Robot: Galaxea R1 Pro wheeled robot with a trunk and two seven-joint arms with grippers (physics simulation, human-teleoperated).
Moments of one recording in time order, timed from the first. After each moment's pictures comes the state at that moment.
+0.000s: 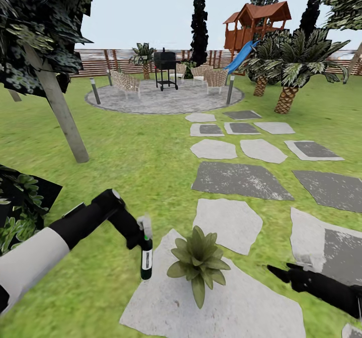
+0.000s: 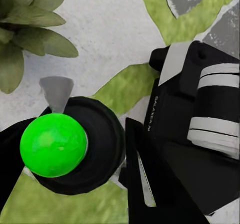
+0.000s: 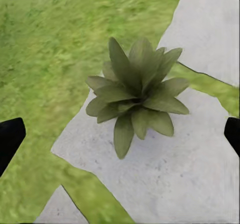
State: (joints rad) left arm -1.01 0.30 -0.80 -0.97 -0.14 0.74 -1.43; right arm -0.21 -0.07 -0.67 -1.54 0.40 0.68 1.22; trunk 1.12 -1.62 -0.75
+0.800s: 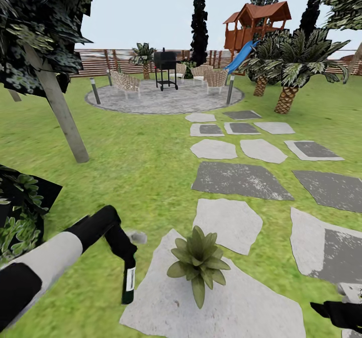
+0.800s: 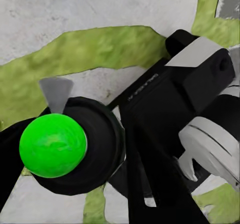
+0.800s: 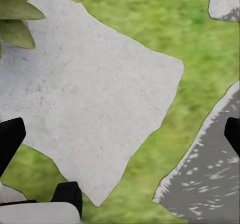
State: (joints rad) left arm -1.02 0.18 -0.75 -0.47 -0.17 1.00 -1.26; right arm -0.21 -0.05 -0.85 -1.54 0.91 0.70 1.11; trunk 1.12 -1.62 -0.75
